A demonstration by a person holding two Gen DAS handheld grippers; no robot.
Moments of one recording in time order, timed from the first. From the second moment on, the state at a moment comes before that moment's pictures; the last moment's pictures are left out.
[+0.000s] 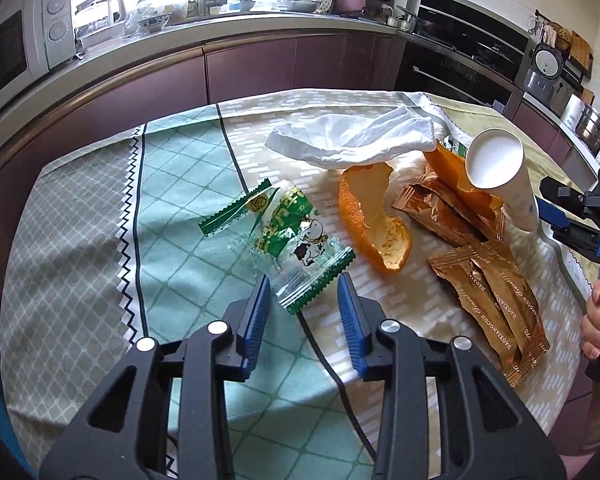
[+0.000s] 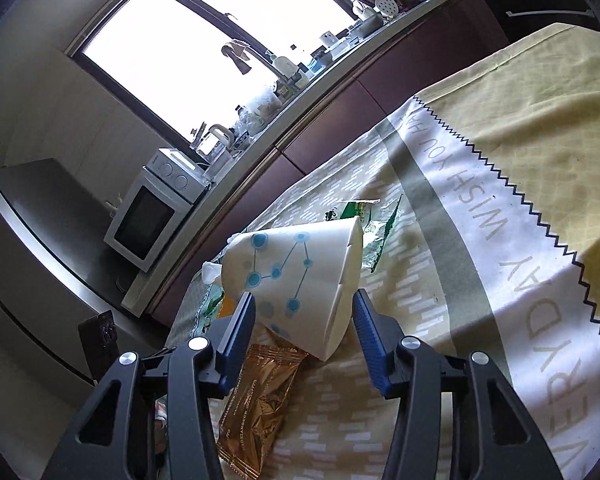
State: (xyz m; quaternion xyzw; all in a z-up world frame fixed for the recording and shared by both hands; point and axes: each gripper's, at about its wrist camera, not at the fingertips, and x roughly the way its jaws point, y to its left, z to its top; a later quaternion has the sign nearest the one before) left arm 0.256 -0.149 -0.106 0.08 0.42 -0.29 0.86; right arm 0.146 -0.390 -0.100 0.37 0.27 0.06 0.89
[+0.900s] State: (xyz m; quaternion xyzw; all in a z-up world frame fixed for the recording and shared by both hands) left arm 0.225 -0.119 -0.087 0.05 0.39 -0.31 0.86; right arm 0.126 -0.373 -0.077 0.35 0.24 0.10 0.90
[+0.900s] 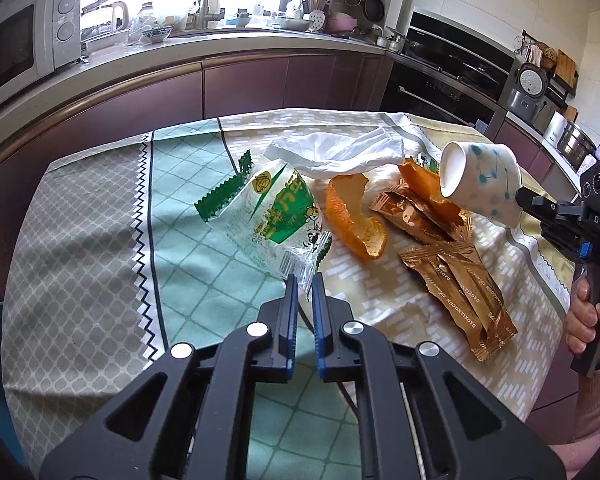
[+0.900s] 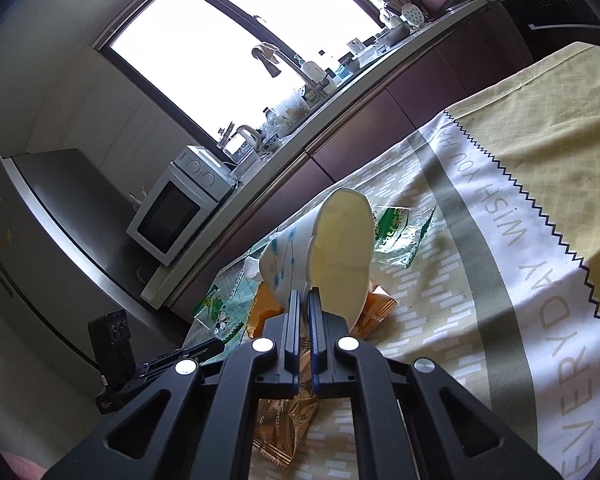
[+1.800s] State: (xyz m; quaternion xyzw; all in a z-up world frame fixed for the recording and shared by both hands) left arm 0.162 0.009 -0.042 0.02 0.34 -0.25 0.91; right arm 0.141 -0.261 -0.031 0.27 0.25 0.21 0.91
